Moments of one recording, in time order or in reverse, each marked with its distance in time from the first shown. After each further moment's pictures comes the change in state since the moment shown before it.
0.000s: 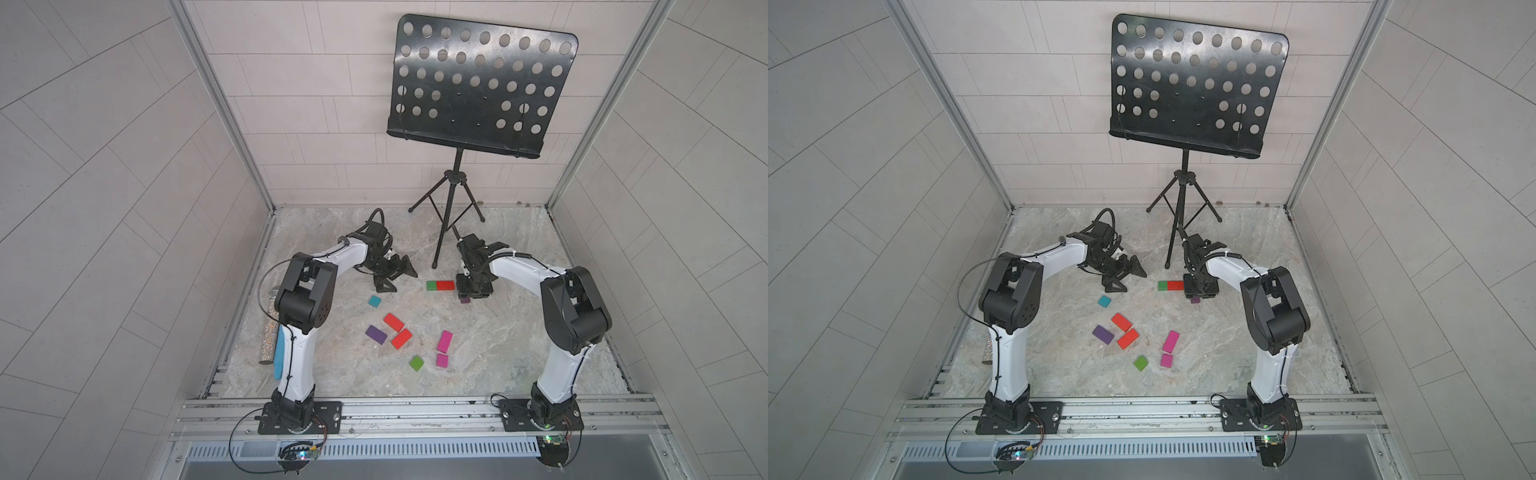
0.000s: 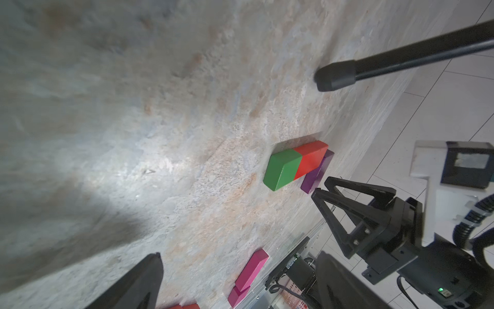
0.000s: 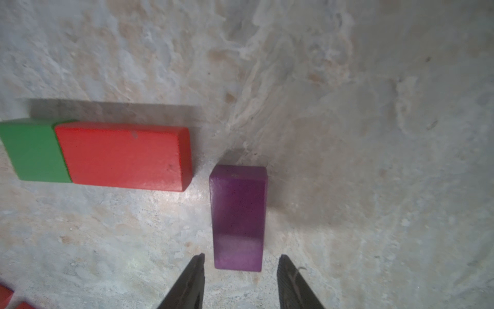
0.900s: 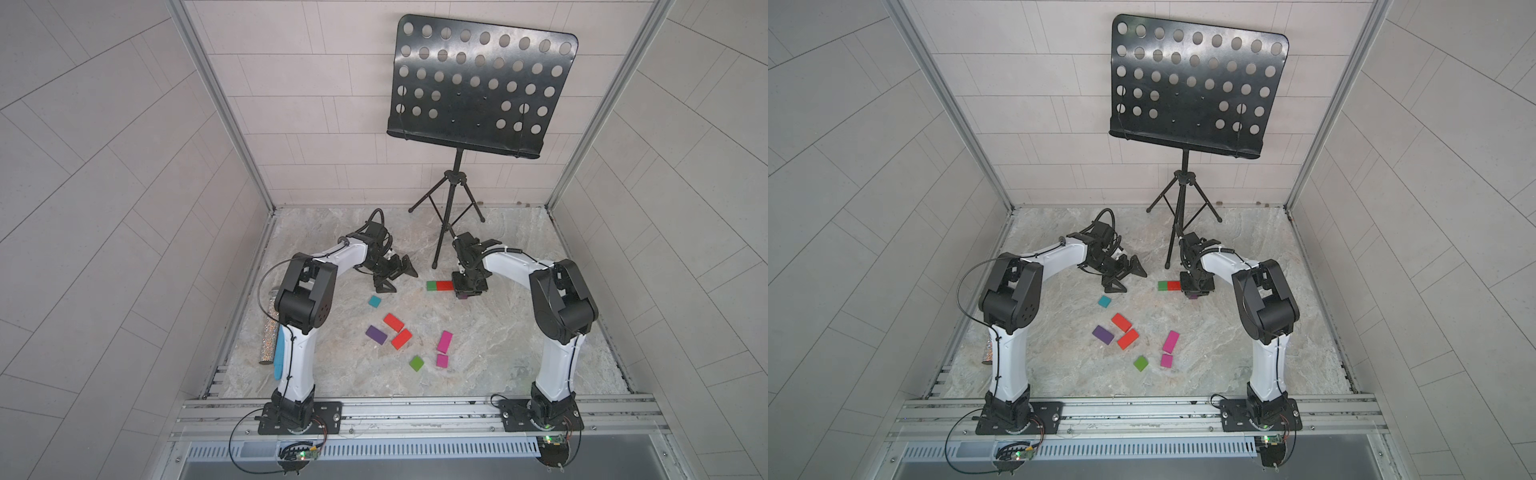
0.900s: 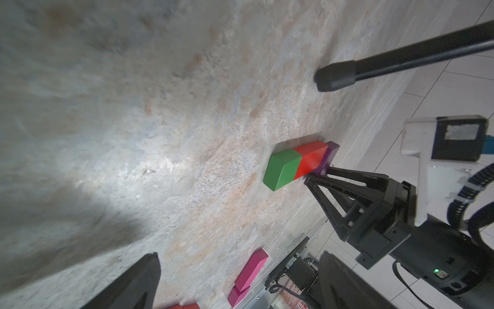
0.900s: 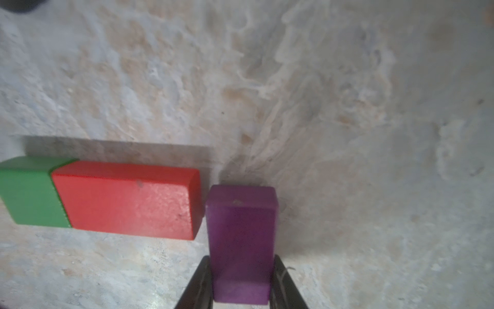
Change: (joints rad) left arm 0.000 0.000 0.000 0.000 0.001 0.000; right arm 0.000 0.084 0.073 0.000 -0.018 0.006
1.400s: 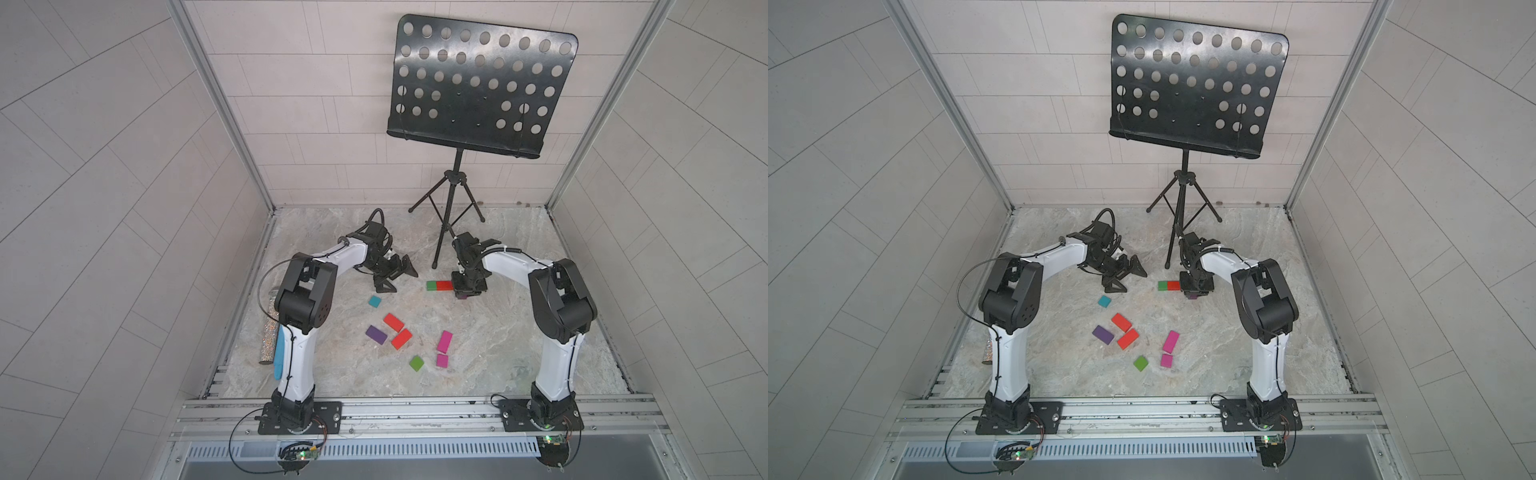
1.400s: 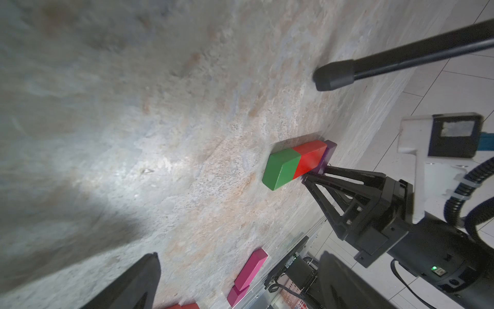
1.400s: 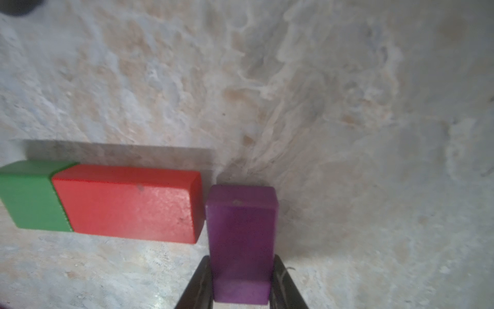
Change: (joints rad) left arm 0.000 0.000 0.000 0.000 0.005 0.000; right arm 0.000 0.006 0.003 -0.002 -0.009 0.013
